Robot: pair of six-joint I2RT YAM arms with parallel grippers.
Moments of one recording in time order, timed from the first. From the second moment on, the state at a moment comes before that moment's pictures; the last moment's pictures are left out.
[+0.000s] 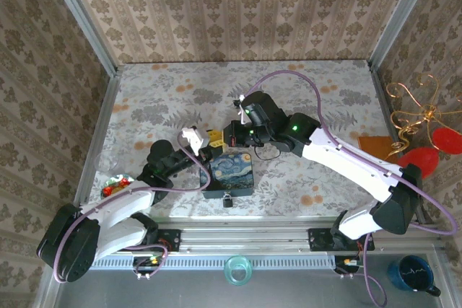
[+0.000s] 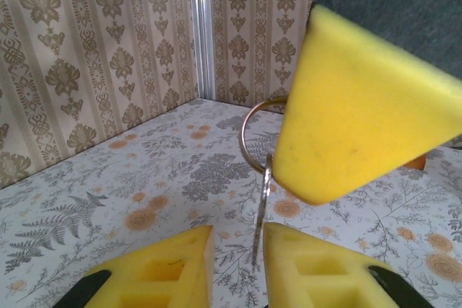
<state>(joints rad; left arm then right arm) -0.63 1.05 0.35 0.74 0.49 0.01 0.85 1.46 1.41 -0.63 -0.18 0.79</state>
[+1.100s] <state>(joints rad) -0.61 1.05 0.35 0.77 0.51 0.00 0.85 1.47 1.41 -0.58 -0.15 0.82</state>
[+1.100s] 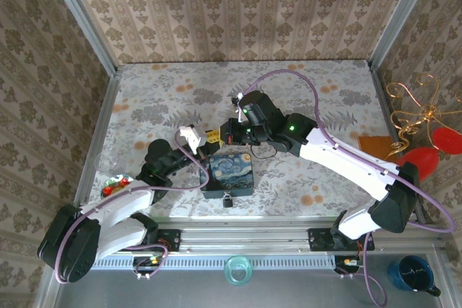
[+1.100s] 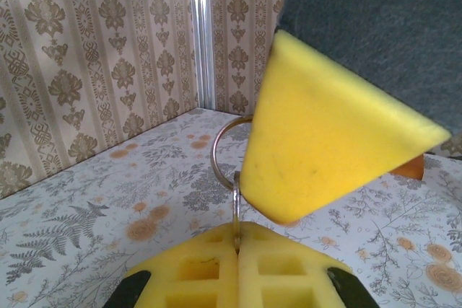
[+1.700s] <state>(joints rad) -0.61 1.13 0.44 0.65 0.51 0.24 0.83 1.41 1.39 -0.56 -0.05 0.91</state>
